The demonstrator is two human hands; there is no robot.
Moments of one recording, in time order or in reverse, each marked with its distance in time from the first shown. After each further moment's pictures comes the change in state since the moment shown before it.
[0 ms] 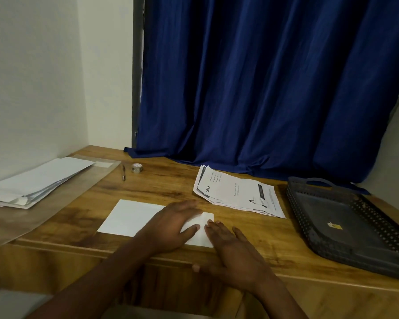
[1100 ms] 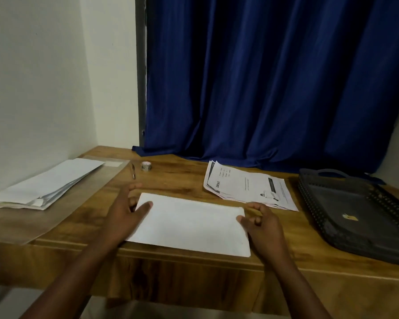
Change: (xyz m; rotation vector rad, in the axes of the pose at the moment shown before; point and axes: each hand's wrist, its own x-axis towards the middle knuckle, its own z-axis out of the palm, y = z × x) left_hand -0.066 -0.061 -0.040 -0.704 0.528 -0.551; right_hand 0.010 0.009 -0.011 0.945 0.591 0.486
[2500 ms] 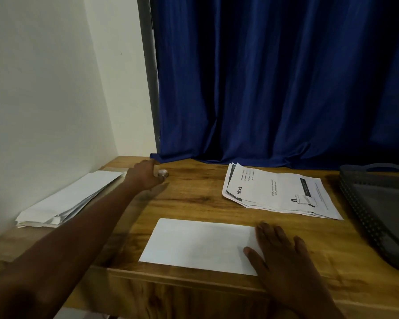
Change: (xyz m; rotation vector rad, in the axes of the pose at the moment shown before) left_hand 0.189 -0.004 -0.003 0.887 -0.149 0.031; right_hand 0.002 0.011 0.021 -1.014 -0.403 -0.190
